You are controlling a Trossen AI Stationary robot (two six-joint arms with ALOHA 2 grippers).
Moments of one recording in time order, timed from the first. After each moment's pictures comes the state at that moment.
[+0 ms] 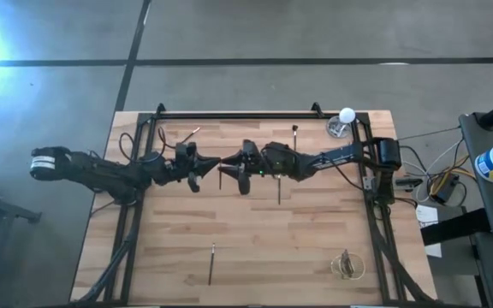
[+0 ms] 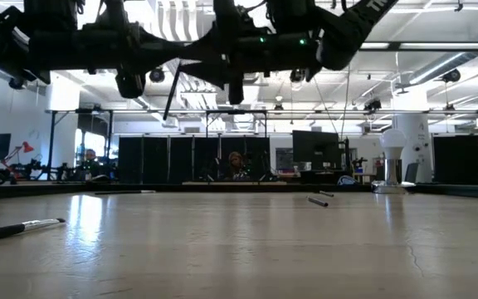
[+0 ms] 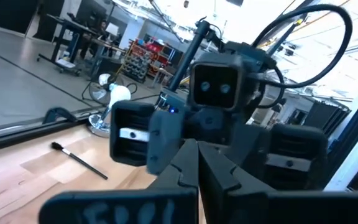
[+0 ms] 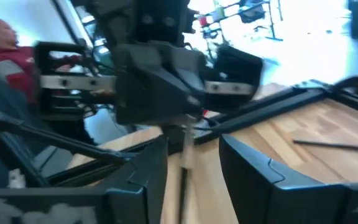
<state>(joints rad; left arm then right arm) 0.09 1.06 0.27 1.00 -0.13 -0.44 -0.10 1.90 1.12 0.76 -0.06 0.38</state>
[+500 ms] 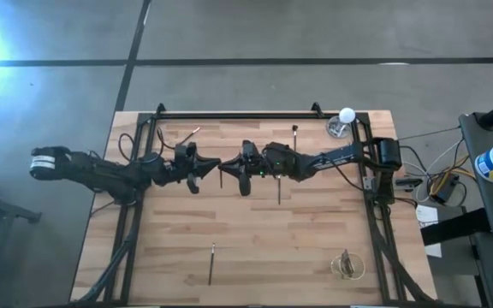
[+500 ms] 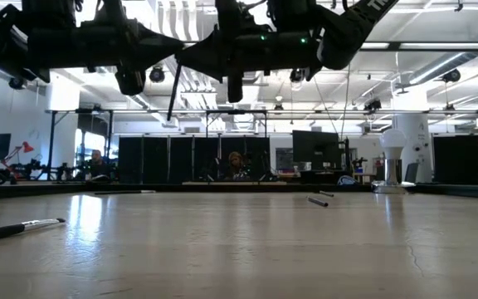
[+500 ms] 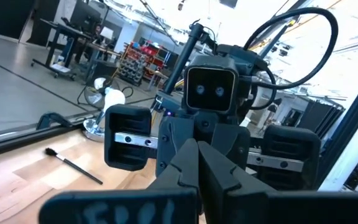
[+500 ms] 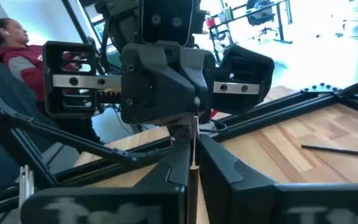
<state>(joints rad) 0.08 1.06 0.27 1.02 -0.13 -0.42 -0.09 1.90 1.12 0.77 -0.09 0.36</state>
